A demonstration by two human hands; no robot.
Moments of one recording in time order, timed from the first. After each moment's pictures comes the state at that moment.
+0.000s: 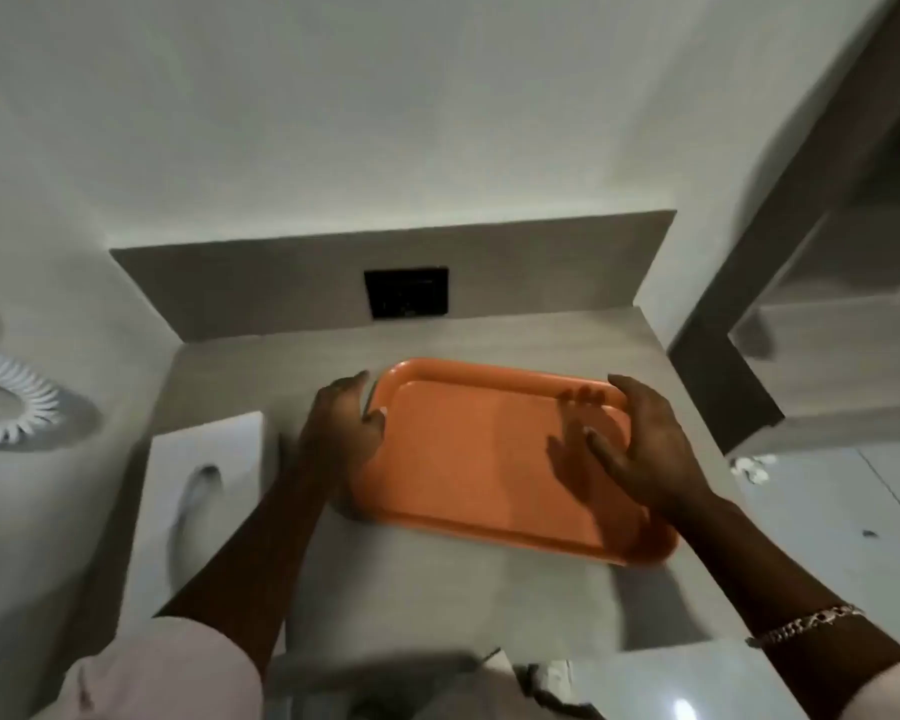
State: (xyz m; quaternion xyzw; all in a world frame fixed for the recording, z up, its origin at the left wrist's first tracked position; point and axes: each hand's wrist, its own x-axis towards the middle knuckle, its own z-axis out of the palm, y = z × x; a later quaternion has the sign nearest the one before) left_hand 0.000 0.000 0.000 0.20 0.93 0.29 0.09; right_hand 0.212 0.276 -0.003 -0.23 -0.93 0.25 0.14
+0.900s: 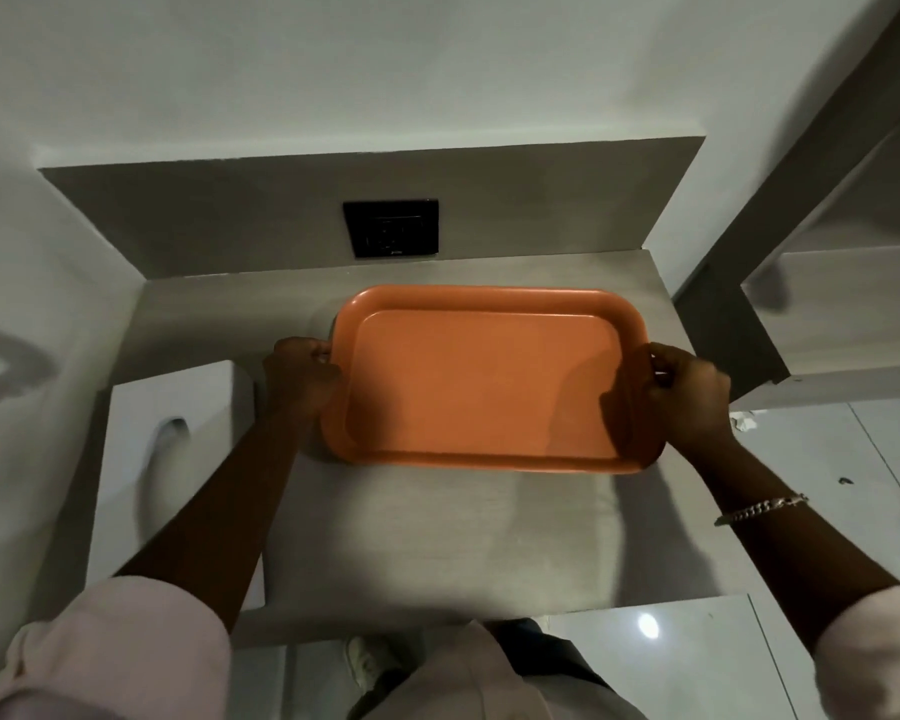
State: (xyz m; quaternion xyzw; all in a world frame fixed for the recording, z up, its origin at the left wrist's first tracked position) left_hand -0.017 0.002 0.006 0.01 0.91 0.40 0.11; right_hand 0.201 0.313 -0.009 -0.35 -0.88 0.28 0.17
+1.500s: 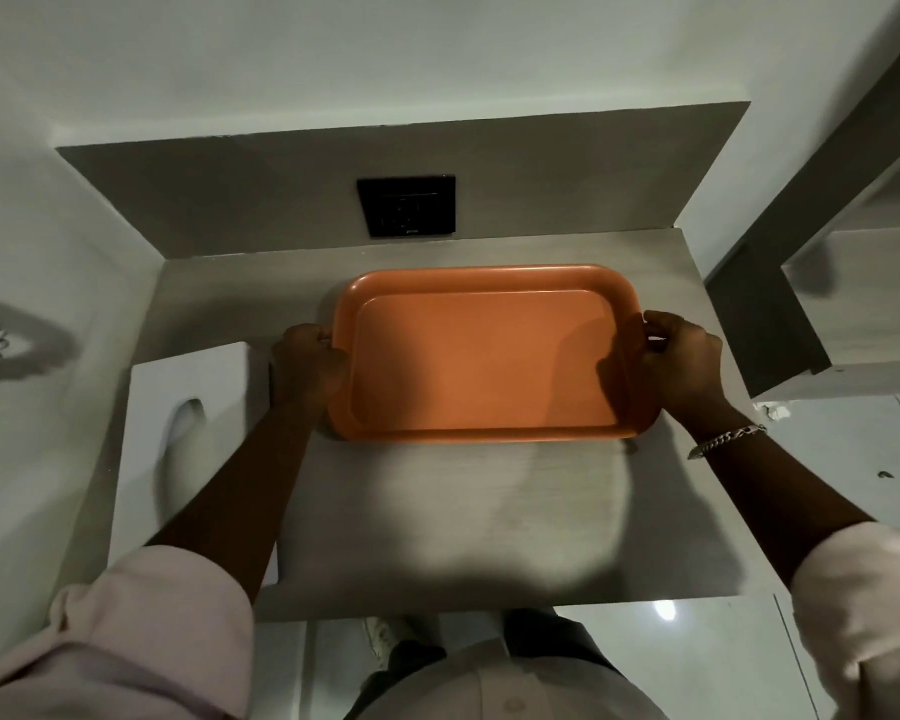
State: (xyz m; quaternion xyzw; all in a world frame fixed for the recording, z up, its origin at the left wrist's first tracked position) left_hand -0.025 -0.004 -0.008 0.00 0.94 0.34 0.09; right_hand 0.163 0.318 -0.023 -0.36 -0.86 0.33 0.15
